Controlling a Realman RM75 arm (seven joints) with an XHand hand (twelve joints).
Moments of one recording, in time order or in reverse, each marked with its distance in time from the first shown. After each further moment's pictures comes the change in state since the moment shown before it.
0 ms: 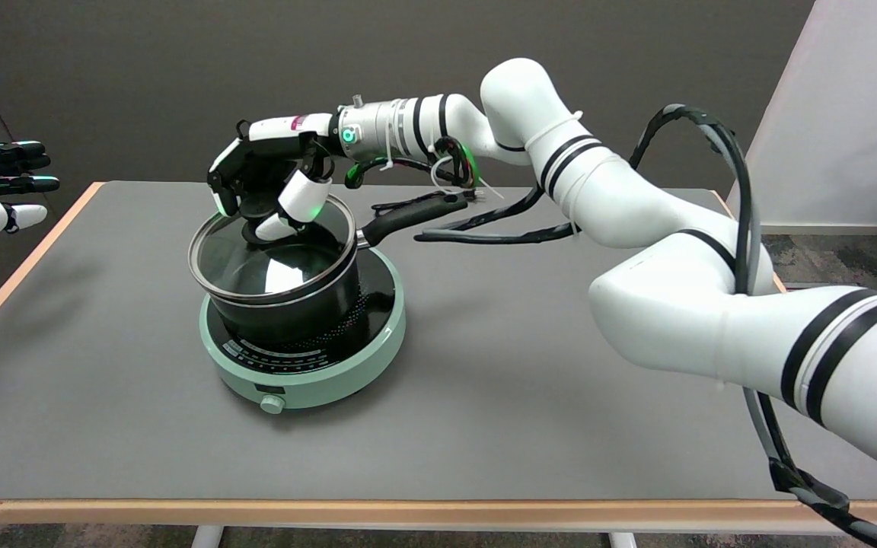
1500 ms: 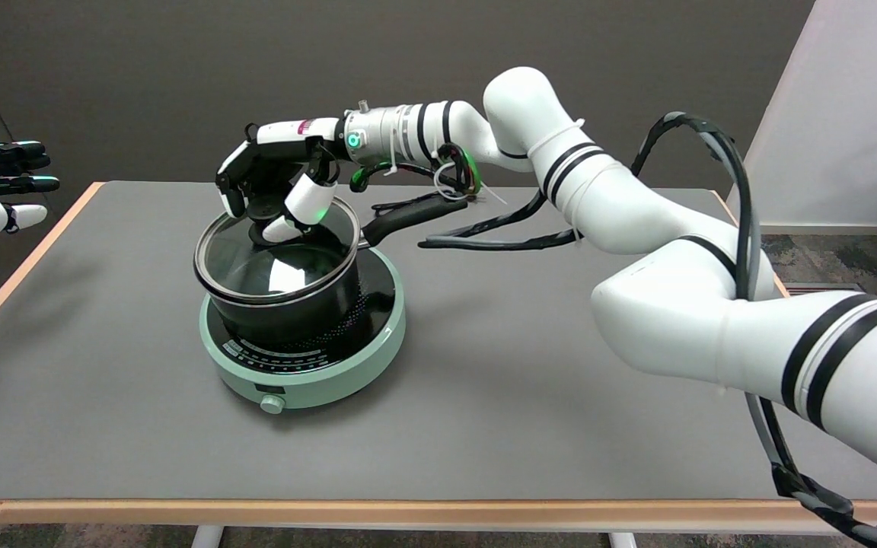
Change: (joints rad) arm -0.020 0.007 0.001 0.009 0.000 0.024 -0.007
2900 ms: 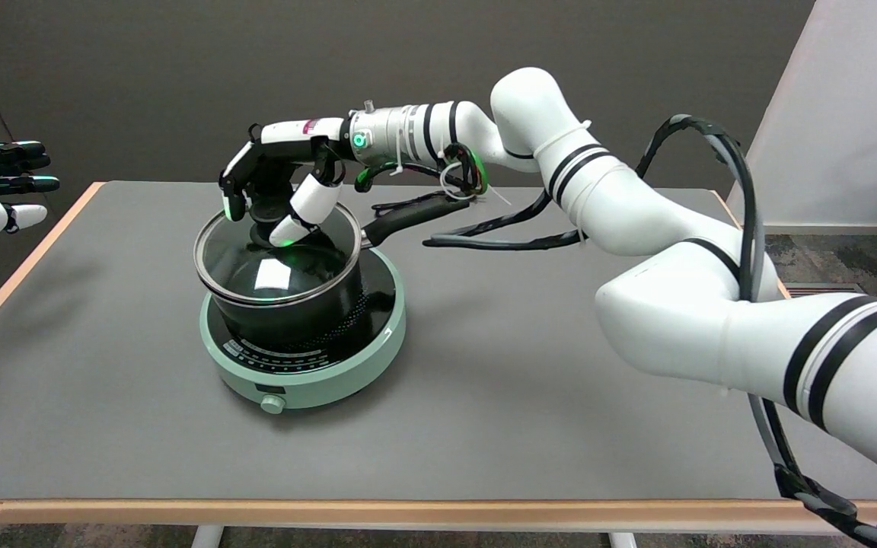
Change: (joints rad) arm -0.011 0.014 0.010 0.017 0.008 -0.022 -0.001
